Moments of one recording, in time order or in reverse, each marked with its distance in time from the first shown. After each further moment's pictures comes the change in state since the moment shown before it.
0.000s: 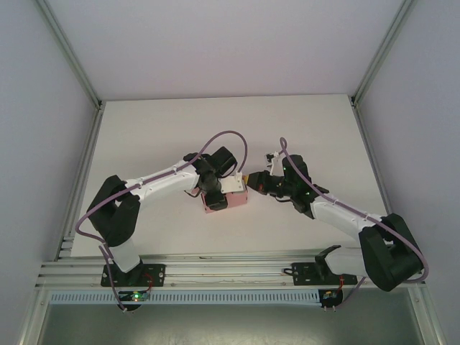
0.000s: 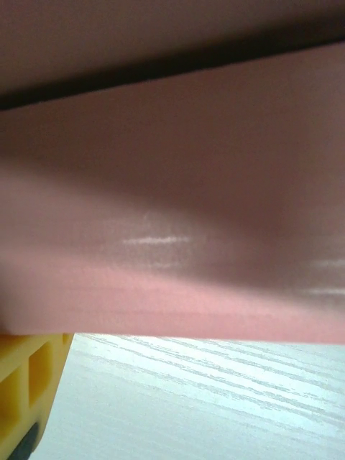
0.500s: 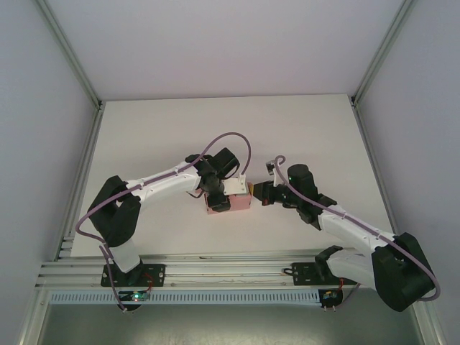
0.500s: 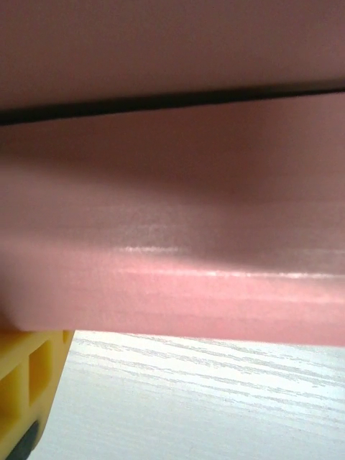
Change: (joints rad) left arm -0.015 0.003 0.003 0.022 0.032 0.029; right arm 0.019 -0.146 -0.102 -0.056 0.082 -0.381
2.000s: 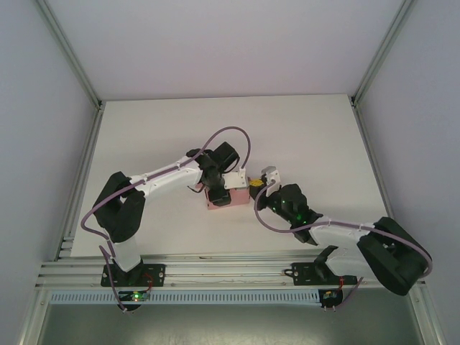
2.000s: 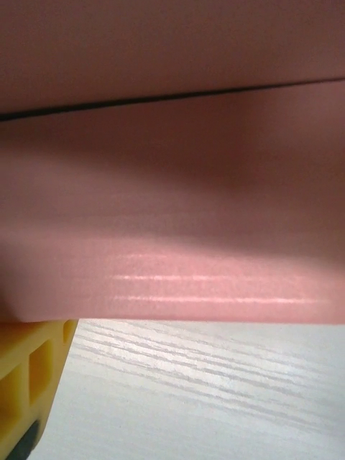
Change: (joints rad) left arm 0.034 0.049 0.063 -0.012 0.000 0.012; right arm 0.202 0.146 -0.202 0.602 0.461 -0.225
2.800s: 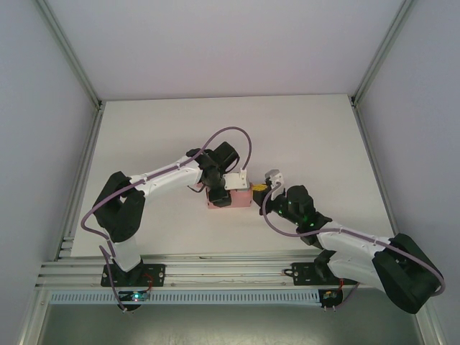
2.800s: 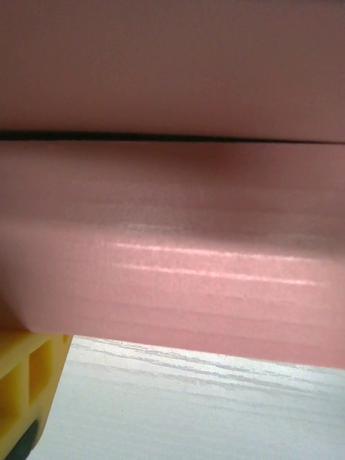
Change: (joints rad) left arm 0.006 0.001 0.001 0.001 0.043 0.046; right arm -0.041 -0.198 -0.031 -0.206 -0.121 0.007
